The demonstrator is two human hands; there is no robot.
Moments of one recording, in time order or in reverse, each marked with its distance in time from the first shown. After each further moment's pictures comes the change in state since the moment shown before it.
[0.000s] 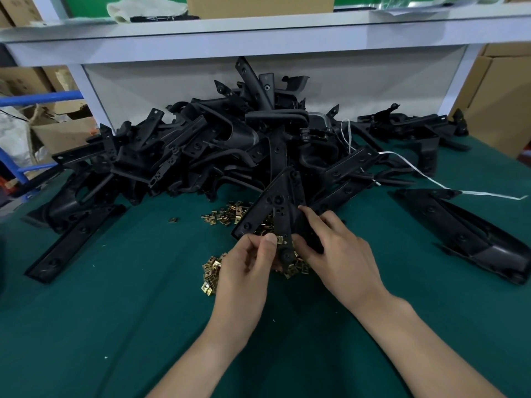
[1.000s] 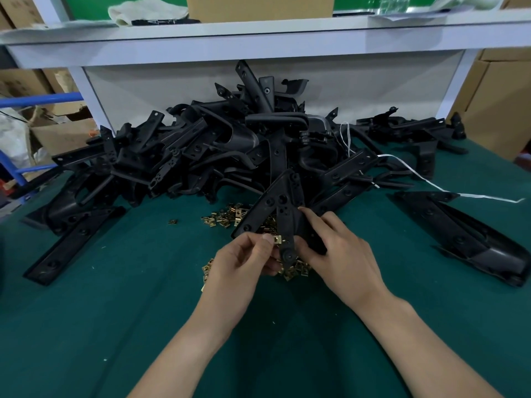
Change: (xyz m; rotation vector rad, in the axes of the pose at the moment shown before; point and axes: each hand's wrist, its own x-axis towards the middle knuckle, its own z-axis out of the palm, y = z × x) left_hand 0.011 0.008 -0.015 -0.127 -0.137 -0.085; right_hand 0.002 0.007 -0.002 0.069 -0.060 0.008
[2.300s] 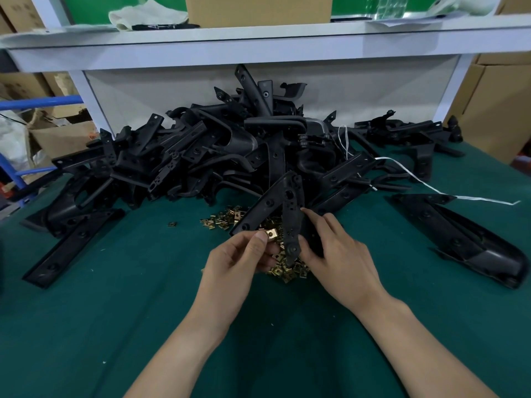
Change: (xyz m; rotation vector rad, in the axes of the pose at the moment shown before) left_hand 0.004 0.000 -0.003 -0.062 0.008 -0.005; right_hand 0.000 0.003 0.004 -0.051 0.003 -0.007
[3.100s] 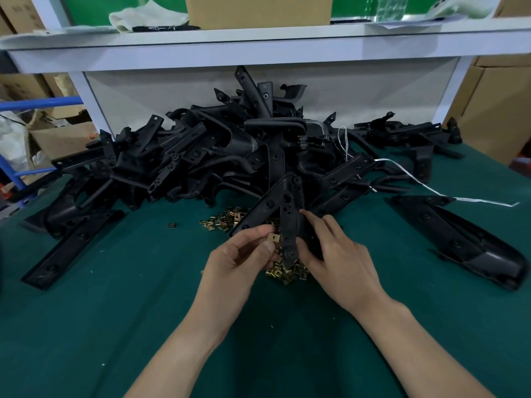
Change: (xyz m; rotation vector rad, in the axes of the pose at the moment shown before) left_hand 0.000 -0.002 -0.002 -0.061 -0.026 0.002; right_hand 0.000 -0.002 -0.001 -0.027 0.008 -0.007
